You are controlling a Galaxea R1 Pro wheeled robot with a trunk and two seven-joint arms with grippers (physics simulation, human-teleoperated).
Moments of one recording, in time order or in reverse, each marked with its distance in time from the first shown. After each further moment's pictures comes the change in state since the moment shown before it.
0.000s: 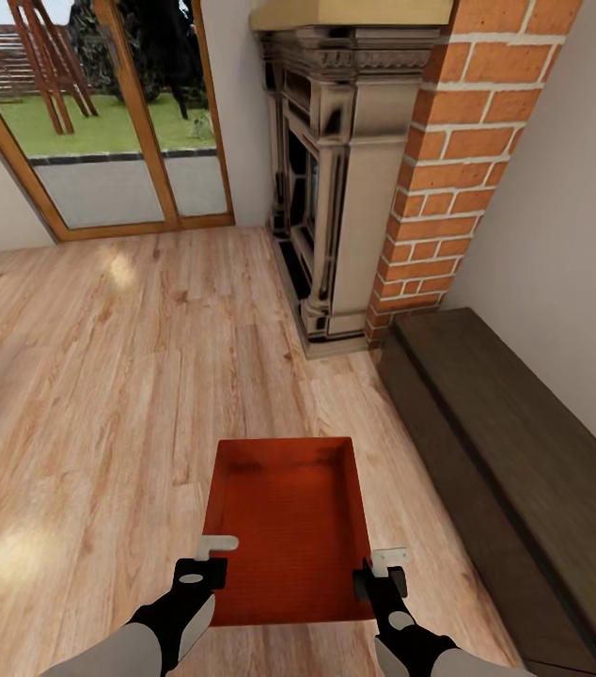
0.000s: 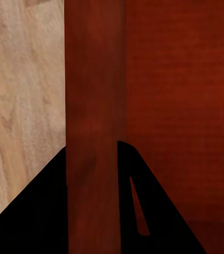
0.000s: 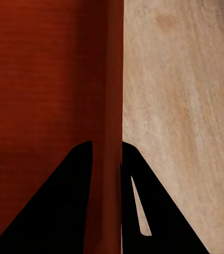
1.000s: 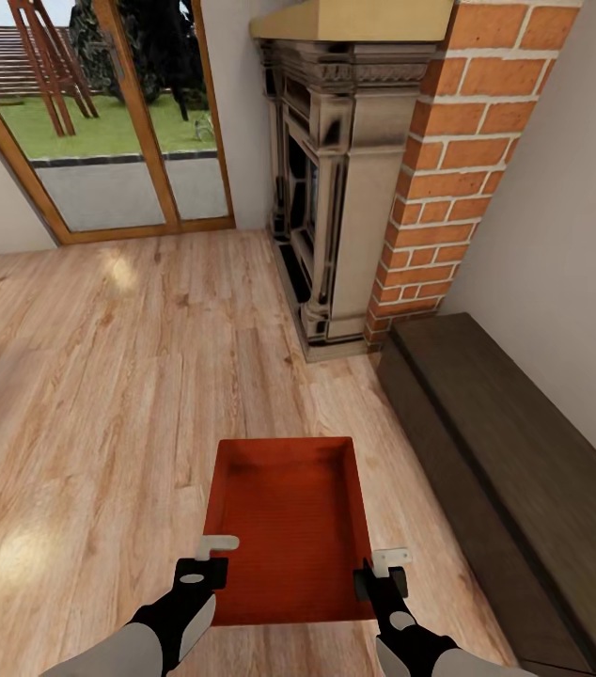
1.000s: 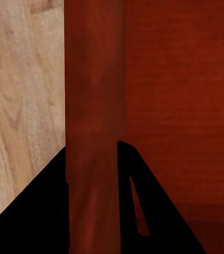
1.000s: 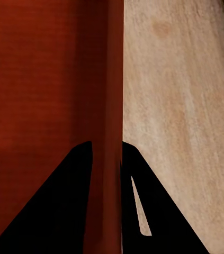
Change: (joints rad) left arm 0.000 -0.003 0.001 -0.001 -0.002 -0.001 0.002; right arm 0.000 -0.003 0.006 0.001 -0.012 -0.004 0.006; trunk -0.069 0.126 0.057
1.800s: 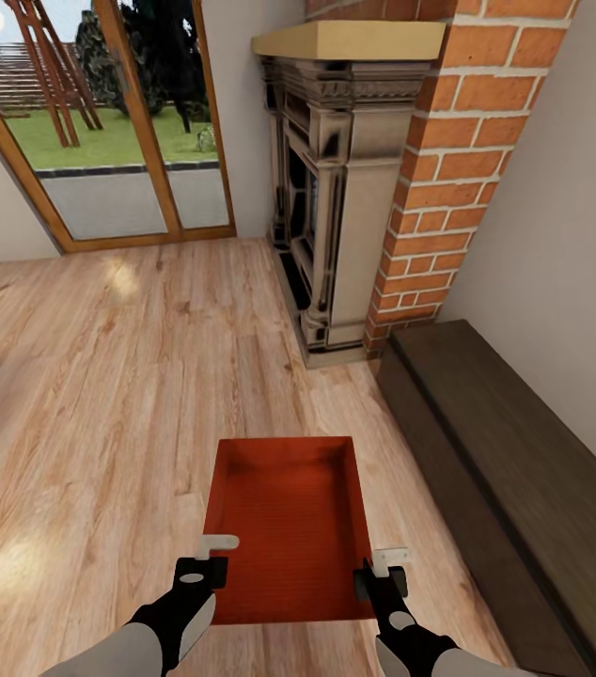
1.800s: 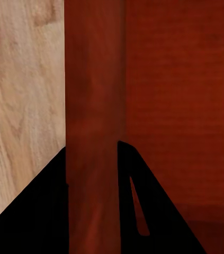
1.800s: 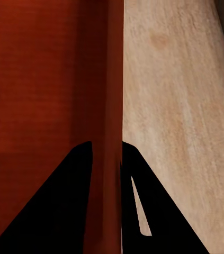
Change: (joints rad) left arm 0.000 0.001 -0.003 -0.003 0.001 0.000 -0.001; right arm 0.000 0.001 -0.003 -0.001 0.004 -0.003 -0.003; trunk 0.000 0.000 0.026
